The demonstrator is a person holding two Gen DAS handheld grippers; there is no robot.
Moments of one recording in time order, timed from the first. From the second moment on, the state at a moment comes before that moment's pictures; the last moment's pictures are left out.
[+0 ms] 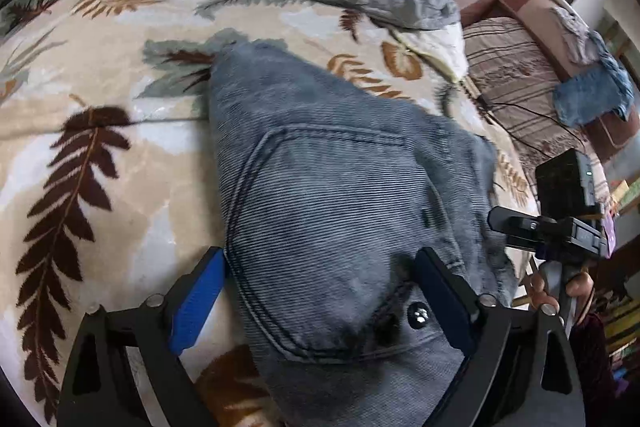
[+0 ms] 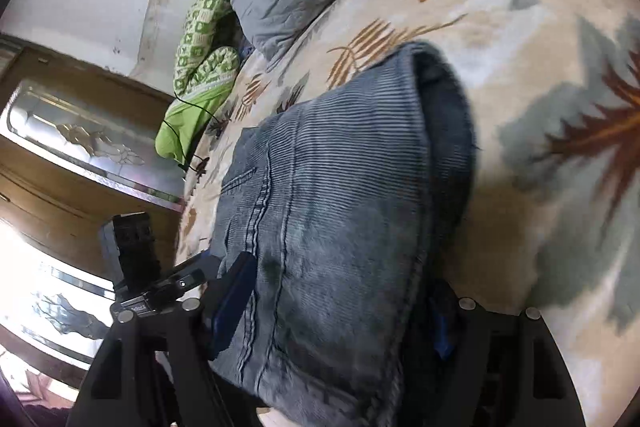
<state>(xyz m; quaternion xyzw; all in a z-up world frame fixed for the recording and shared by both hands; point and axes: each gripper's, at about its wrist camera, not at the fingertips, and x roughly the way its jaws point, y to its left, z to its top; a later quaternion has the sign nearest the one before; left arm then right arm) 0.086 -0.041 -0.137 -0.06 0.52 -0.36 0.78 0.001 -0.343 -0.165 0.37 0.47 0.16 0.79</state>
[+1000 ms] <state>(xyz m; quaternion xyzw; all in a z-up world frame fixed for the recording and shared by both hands) 0.099 -0.019 -0.073 -0.07 0.39 -0.30 0.87 0.041 -0.278 -0.093 0.21 0.38 0.16 0.89</state>
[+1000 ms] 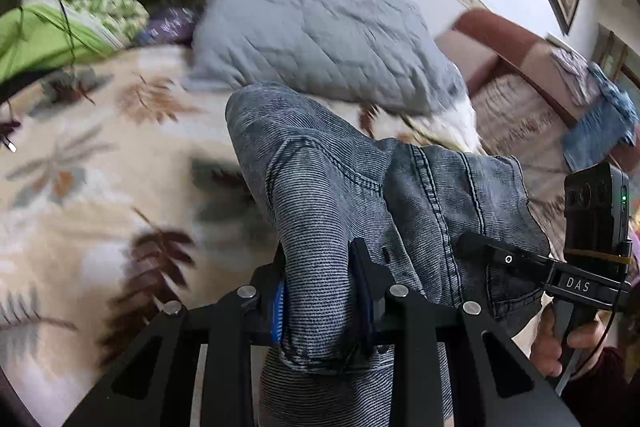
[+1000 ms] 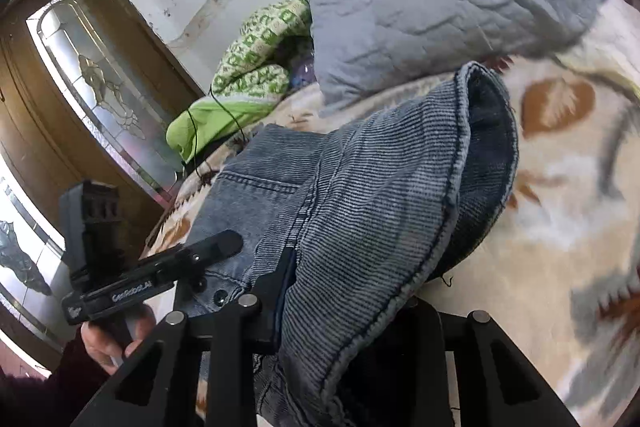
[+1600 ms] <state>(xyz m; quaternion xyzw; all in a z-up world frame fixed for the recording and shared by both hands) 0.124 0.007 -0.087 0.02 0.38 -0.13 0.92 0.090 -0.273 -0.102 0.16 0.43 0.04 0.89</state>
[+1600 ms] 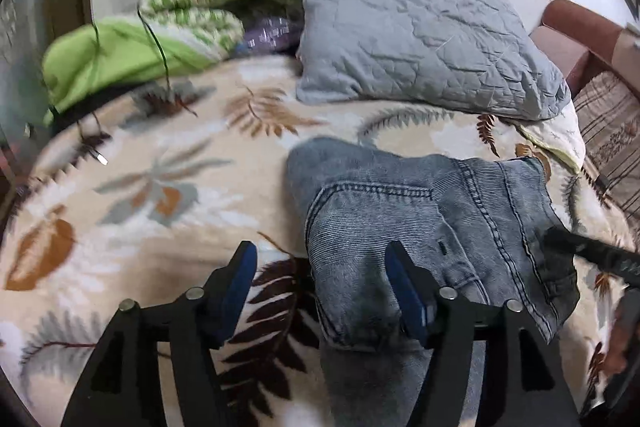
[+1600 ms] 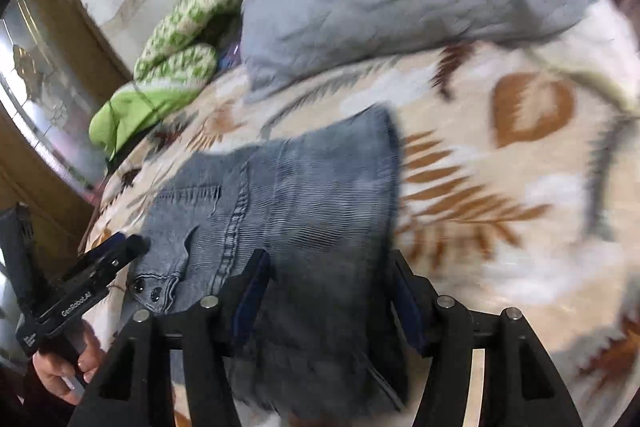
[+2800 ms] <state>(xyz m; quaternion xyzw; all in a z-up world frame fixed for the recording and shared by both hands) -0.039 0.014 0.013 0.05 0.23 -0.05 0.97 -0.093 -0.198 -0.013 0.08 0.21 0.01 0.97</state>
